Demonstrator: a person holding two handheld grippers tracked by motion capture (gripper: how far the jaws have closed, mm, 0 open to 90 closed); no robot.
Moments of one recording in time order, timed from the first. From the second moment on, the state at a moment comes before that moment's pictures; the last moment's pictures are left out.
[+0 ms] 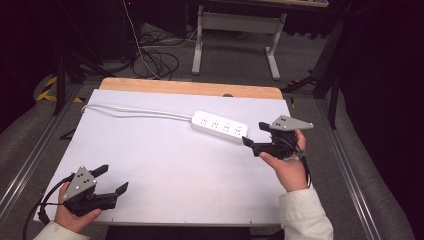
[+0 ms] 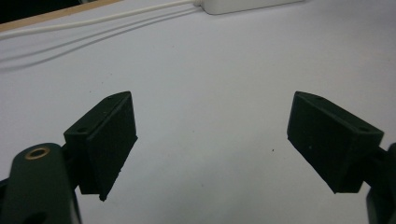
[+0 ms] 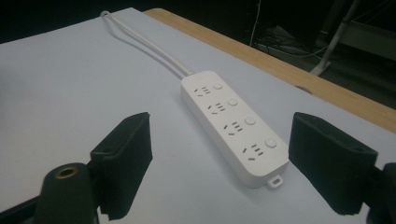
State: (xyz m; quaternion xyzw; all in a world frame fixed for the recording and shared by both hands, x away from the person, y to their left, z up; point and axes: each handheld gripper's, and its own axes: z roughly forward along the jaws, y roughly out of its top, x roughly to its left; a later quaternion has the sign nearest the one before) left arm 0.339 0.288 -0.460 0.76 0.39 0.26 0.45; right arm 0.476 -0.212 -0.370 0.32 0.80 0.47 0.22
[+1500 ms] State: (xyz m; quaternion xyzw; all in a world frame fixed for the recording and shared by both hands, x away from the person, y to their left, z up) left arm 0.337 0.289 -0.459 0.76 0.39 0.26 0.45; right arm 0.400 -0.243 -0.494 0.31 0.81 0.48 0.12
